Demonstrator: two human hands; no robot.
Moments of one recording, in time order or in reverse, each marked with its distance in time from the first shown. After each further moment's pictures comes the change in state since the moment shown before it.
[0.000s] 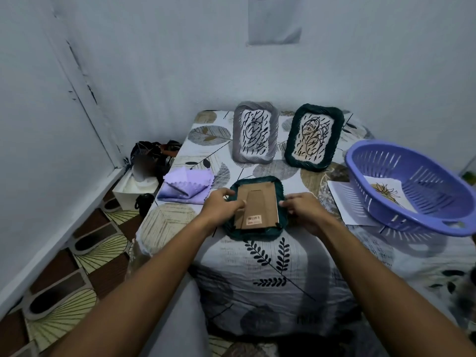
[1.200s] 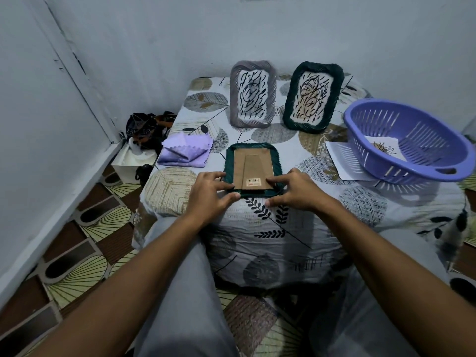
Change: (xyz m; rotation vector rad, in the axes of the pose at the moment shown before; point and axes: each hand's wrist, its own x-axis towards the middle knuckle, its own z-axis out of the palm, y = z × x) left_hand -0.034 -0.074 -0.006 0.519 0.182 0.537; right_hand -0.034 0.038 0.005 -0.933 -0.063 -0.361
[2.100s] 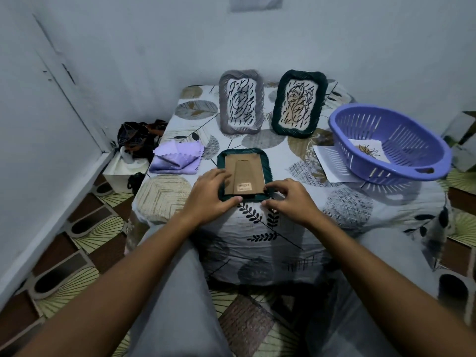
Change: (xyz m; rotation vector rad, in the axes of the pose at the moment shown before) left_hand 0.011 0.016 -0.007 0.051 -0.131 0.158; right_hand -0.014 0.016 0.017 0.214 0.243 -0.047
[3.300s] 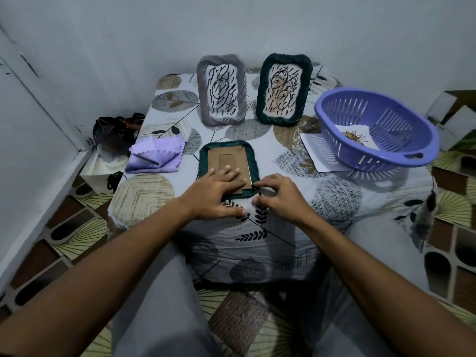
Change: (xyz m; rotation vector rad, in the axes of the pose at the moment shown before) left_hand 0.030 0.011 0.014 0.251 -0.423 0.295; right_hand -0.005 0.004 0.002 0.192 0.020 0.048
